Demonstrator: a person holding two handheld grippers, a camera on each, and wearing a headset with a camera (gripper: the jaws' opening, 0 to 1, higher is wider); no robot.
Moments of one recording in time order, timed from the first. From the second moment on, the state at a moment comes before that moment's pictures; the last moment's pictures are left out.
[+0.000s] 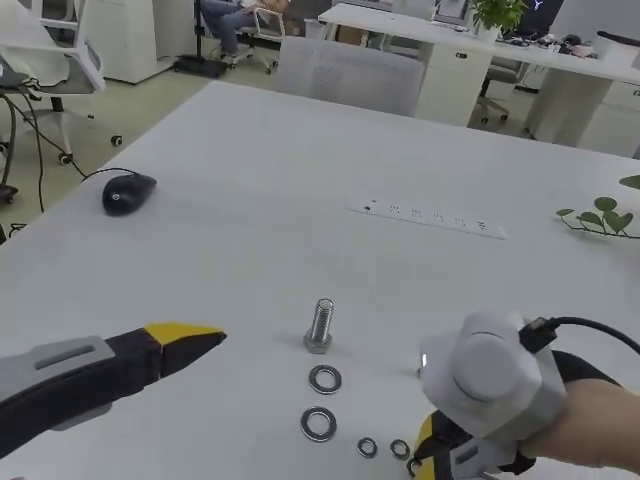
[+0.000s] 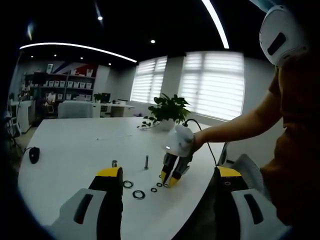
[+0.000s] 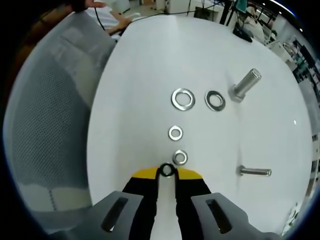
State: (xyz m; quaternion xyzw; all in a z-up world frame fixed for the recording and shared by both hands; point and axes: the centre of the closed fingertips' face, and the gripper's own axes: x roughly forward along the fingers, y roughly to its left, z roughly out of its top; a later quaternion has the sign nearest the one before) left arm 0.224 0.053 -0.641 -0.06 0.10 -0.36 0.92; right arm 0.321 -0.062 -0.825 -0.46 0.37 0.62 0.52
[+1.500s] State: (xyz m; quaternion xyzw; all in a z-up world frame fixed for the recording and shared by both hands) left arm 0.226 0.048 -0.646 -0.06 0.12 -0.37 0.92; right arm 0.426 -0.055 -0.756 -0.50 0.35 0.57 0.54
